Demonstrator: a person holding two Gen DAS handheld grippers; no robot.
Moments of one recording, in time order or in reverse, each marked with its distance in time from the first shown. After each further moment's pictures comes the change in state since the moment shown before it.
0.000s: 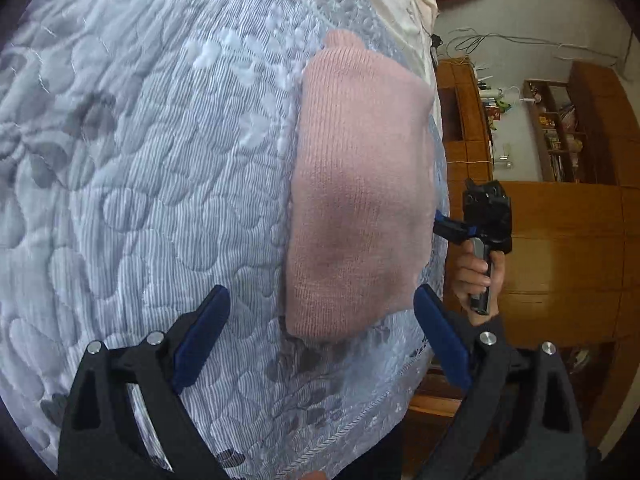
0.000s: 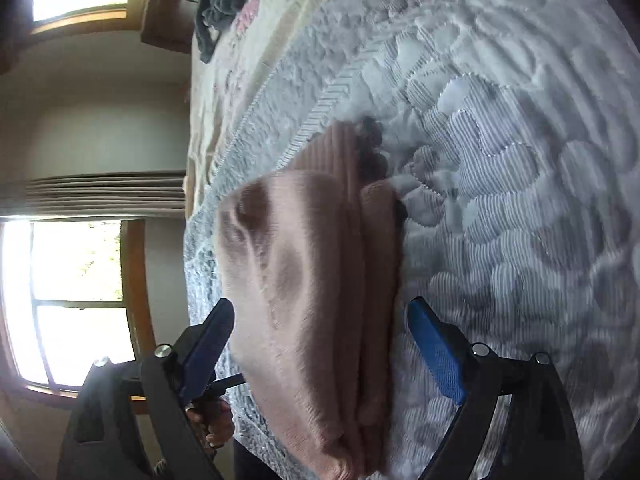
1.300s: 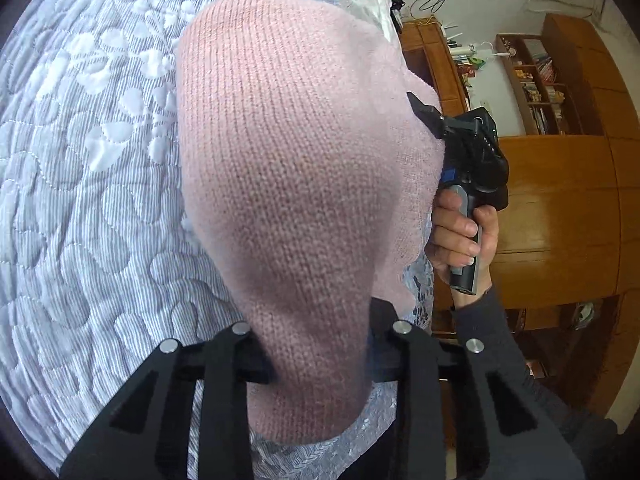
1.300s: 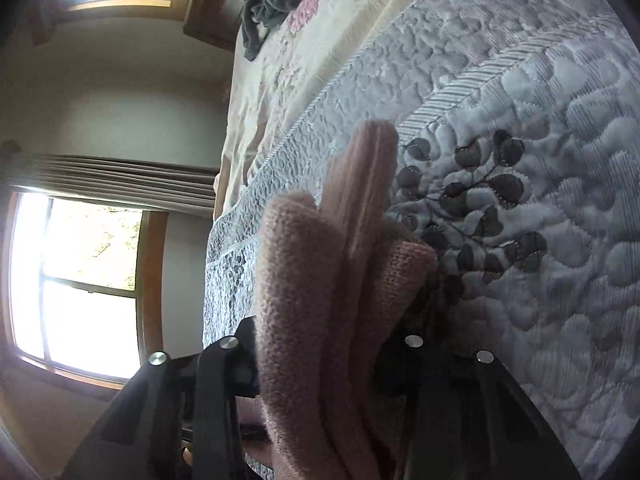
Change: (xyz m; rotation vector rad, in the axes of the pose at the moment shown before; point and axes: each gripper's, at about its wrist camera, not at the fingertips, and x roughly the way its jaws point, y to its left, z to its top) left arm 0.022 -0.071 -0.024 0.165 0.034 -0.011; right arm 0.036 0.068 -0.012 -0.120 -0.078 0.103
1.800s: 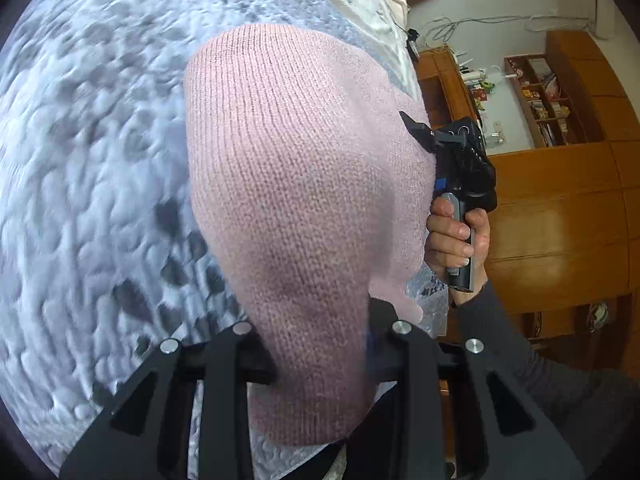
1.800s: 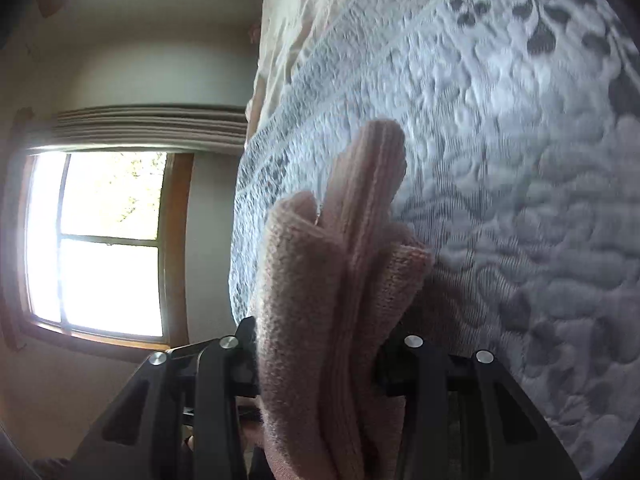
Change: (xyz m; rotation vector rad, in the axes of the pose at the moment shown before) left arm -0.141 0.062 -0.151 -0.074 -0.097 0.115; right arm 0.115 0.059 -0.141 -0.007 0.186 0.092
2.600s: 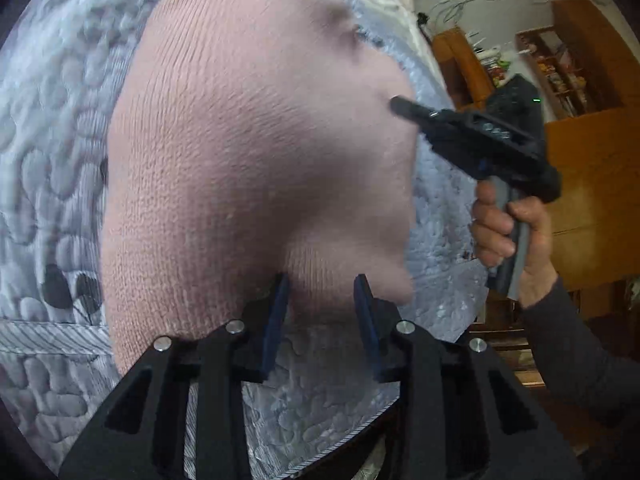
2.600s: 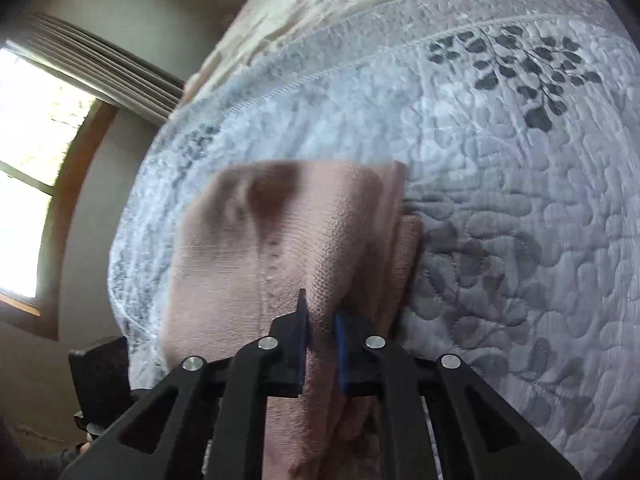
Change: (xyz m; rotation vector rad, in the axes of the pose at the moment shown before) left arm 0.052 -0.012 -0.042 0.047 0.016 0.127; right arm -0.018 0.030 -0.076 -0.216 -0.098 -0.510
